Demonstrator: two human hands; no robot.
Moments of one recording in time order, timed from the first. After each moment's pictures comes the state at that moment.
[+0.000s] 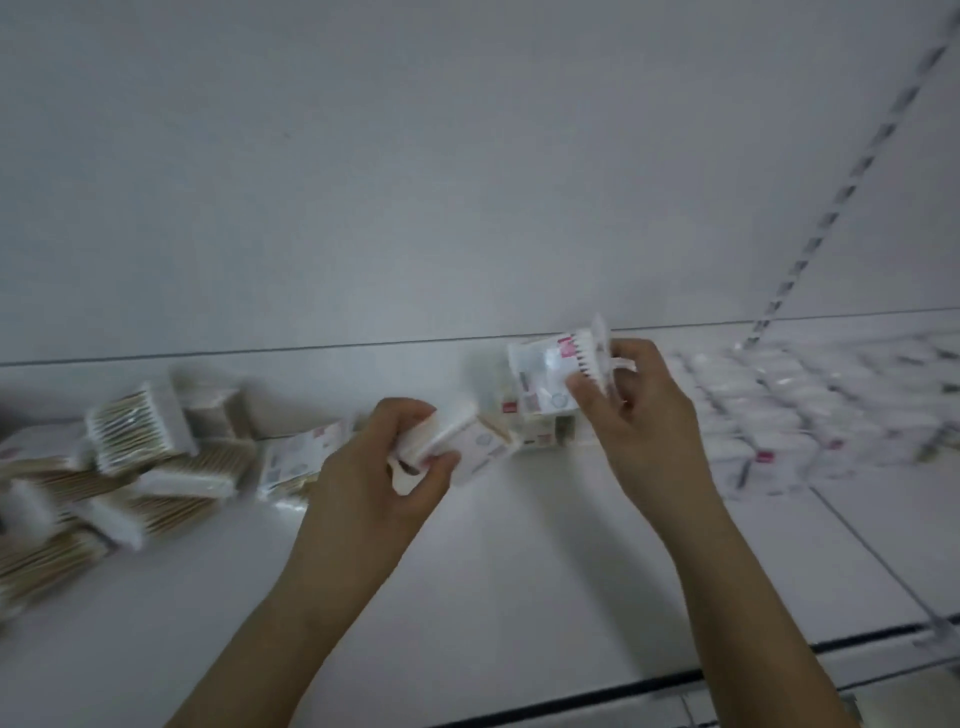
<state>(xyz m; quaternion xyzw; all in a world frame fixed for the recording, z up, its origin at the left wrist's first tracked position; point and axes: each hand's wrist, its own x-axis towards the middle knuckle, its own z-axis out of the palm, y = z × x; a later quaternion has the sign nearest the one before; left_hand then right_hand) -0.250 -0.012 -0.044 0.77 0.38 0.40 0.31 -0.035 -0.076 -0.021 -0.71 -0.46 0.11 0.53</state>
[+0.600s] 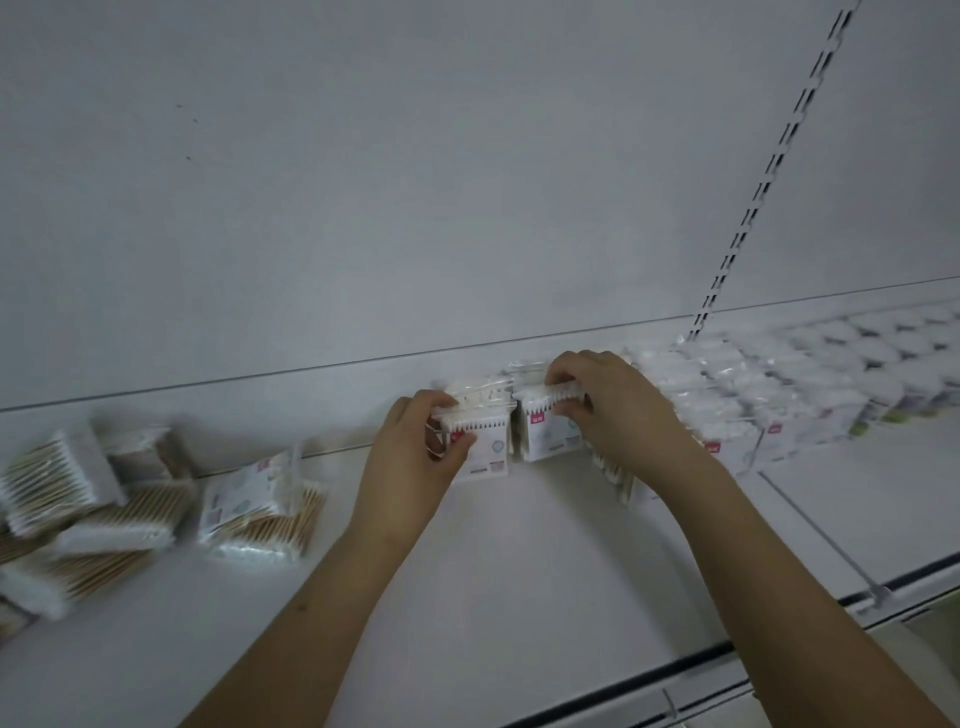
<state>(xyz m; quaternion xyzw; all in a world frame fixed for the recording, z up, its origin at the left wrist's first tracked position) -0.162 0.047 -0.098 0.79 0.36 0.39 0.32 0.051 -0.049 -0.045 -0.74 -0.63 -0.04 0.23</state>
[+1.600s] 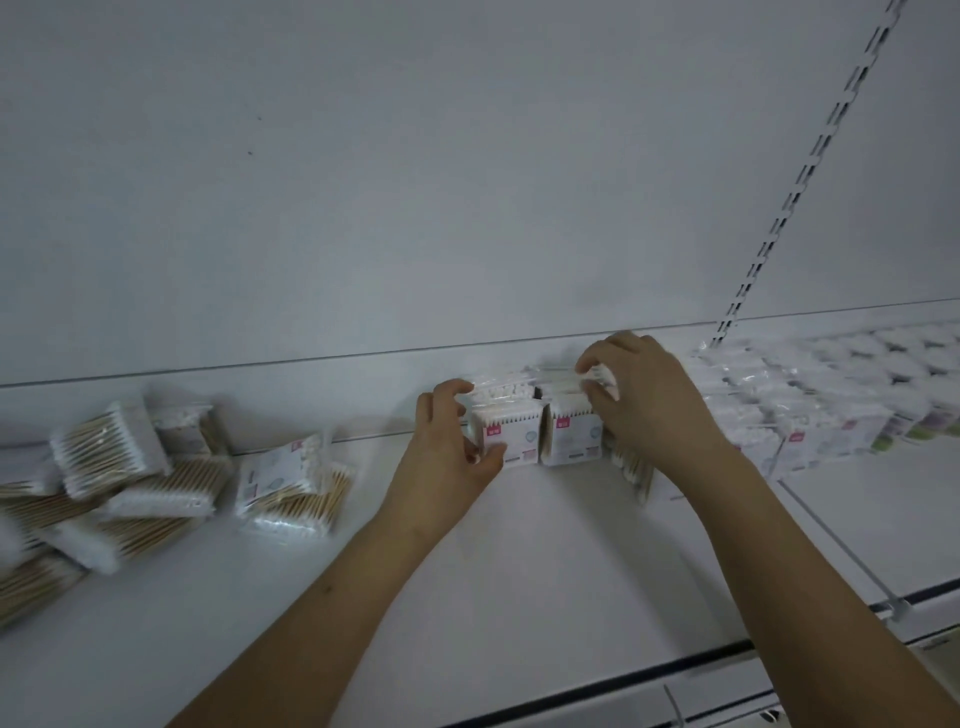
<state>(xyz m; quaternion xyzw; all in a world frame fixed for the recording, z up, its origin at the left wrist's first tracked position) -0.165 0.034 -0.095 0.78 0.35 0.35 0.37 0.044 -0.052 -0.030 -0.75 -0.61 -0.10 0.23</state>
